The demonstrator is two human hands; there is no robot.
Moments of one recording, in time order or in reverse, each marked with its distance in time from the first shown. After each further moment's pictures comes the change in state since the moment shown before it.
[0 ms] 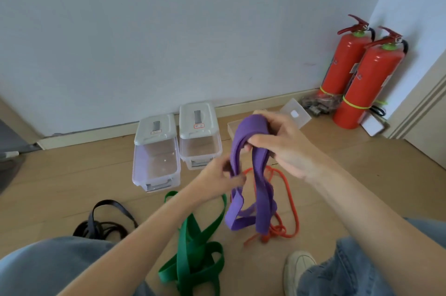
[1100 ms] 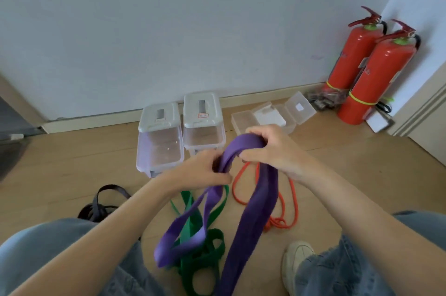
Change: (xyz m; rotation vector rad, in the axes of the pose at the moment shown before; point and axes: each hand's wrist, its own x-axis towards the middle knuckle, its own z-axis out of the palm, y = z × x) left_hand -0.029 0.016 -0.035 0.245 -0.149 -0.069; right_hand -0.007 0.016 0.023 -0.380 -0.053 0.198
